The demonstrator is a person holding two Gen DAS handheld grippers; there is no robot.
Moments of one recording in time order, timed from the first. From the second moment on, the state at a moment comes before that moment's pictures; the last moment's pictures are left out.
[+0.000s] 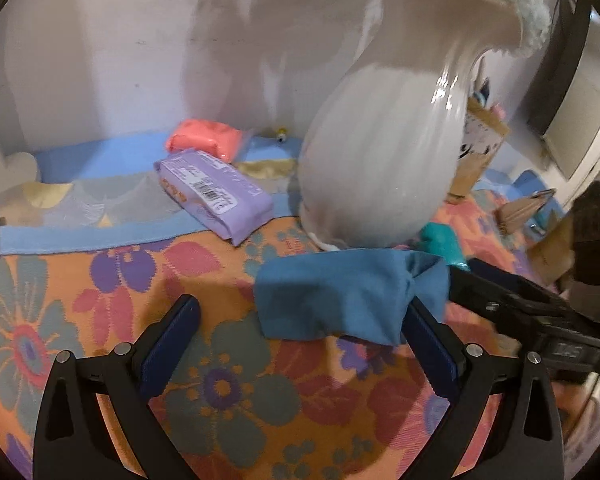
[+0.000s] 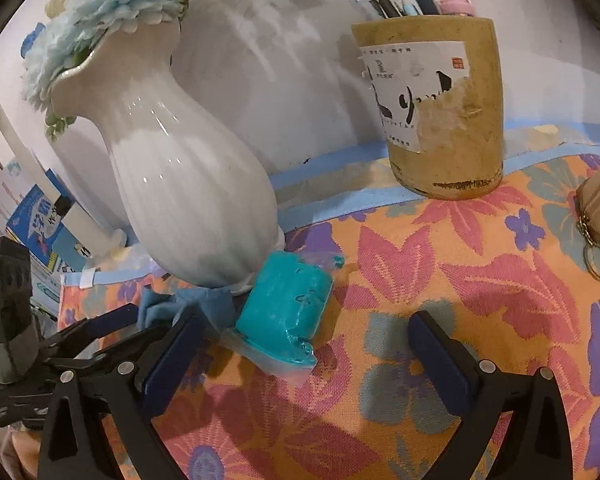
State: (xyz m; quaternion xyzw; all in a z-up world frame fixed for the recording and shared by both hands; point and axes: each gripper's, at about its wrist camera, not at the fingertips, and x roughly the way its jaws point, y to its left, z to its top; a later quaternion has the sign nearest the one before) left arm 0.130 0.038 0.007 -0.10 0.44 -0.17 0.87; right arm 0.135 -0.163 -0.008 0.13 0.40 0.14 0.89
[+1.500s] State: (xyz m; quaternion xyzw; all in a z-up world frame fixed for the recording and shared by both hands) left arm 0.128 0.022 0.015 -0.10 0.41 -0.20 0.89; right arm 0.096 -0.153 -0.002 0.04 0.41 0.05 0.91
